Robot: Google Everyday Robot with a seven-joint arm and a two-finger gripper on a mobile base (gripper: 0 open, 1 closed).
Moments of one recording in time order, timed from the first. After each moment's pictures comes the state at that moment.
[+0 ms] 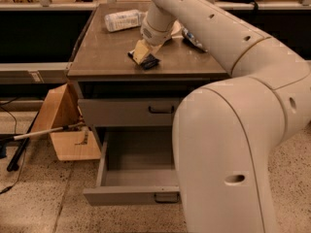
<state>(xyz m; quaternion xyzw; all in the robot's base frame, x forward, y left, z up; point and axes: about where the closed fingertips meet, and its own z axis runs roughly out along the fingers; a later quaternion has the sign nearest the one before) 0.780 0.008 0.833 -0.38 0.90 0.06 0.22</state>
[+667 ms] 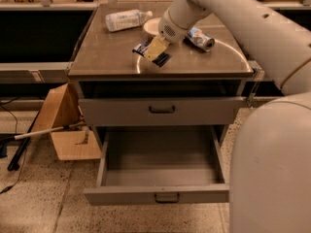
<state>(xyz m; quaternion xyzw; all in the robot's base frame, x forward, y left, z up) 0.742 -0.018 0.875 -0.49 0.82 0.10 0.29</state>
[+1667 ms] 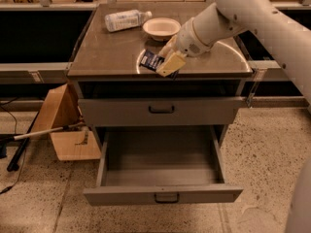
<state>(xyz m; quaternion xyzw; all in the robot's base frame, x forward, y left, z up) 0.687 -0.043 0.869 -0.62 0.69 0.14 0.35</state>
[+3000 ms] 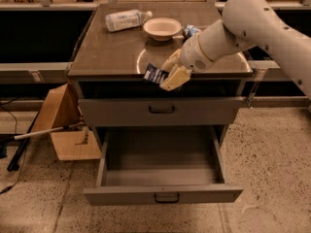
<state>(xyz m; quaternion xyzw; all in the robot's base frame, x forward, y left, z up) 0.648 -0.051 0.845 -0.64 0.67 0.16 0.35</state>
